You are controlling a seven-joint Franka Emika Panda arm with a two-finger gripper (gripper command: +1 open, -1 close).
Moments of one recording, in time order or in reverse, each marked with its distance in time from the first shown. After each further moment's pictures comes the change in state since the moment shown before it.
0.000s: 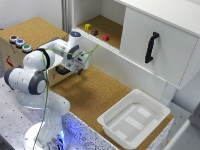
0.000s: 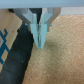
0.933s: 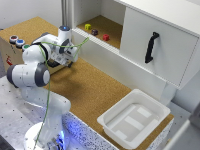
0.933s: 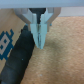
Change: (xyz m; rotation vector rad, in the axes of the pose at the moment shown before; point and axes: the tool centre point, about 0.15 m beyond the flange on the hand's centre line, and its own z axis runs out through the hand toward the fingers) arm 0.023 -0.128 0.009 0.099 0.005 -0.088
